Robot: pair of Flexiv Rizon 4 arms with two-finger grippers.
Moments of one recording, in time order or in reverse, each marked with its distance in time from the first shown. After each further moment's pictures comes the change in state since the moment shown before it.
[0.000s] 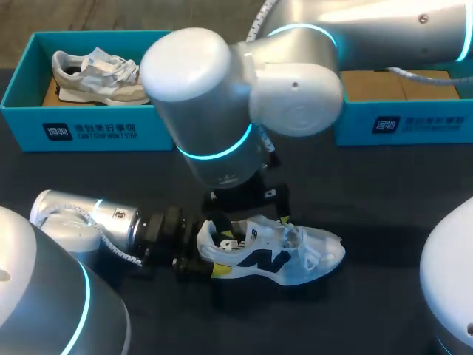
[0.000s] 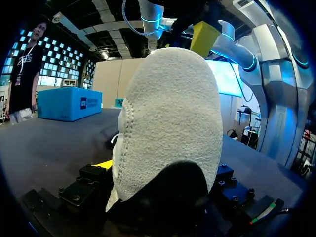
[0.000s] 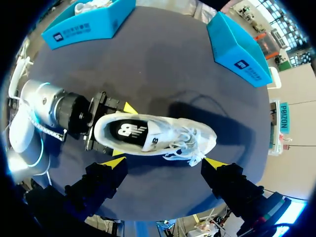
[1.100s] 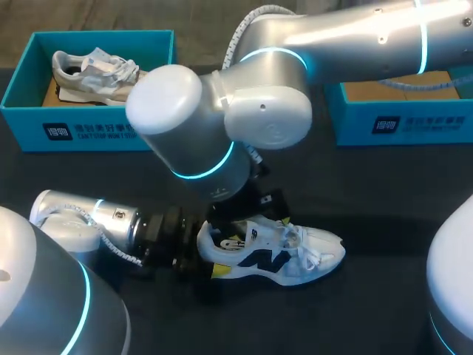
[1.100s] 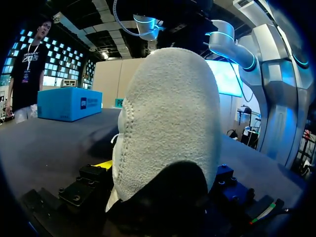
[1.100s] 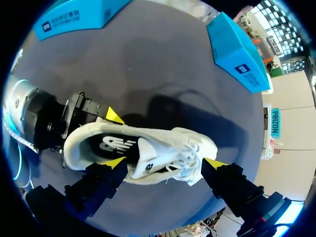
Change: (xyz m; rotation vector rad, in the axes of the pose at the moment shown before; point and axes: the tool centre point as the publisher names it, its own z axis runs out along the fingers) left arm 0.000 0.000 0.000 0.000 0.000 0.000; right arm -0.002 0.021 0.053 -0.013 -0.121 -0.030
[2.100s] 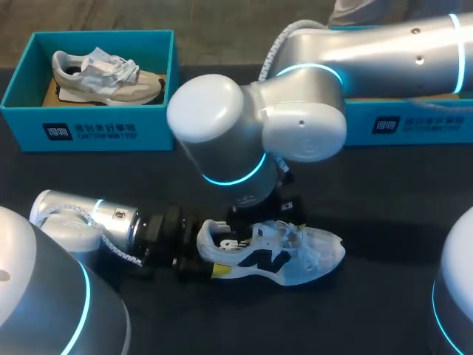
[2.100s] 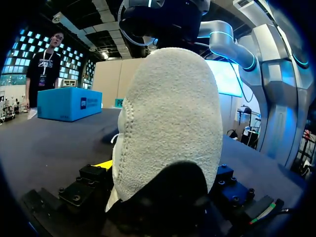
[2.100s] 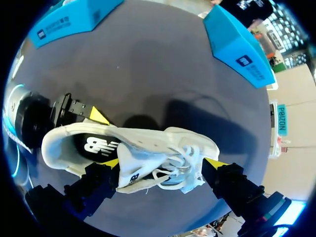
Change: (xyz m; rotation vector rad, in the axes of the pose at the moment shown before) left arm 0.000 0.000 0.000 0.000 0.000 0.000; right arm -0.020 -0.005 0.026 -0.010 0.075 0.021
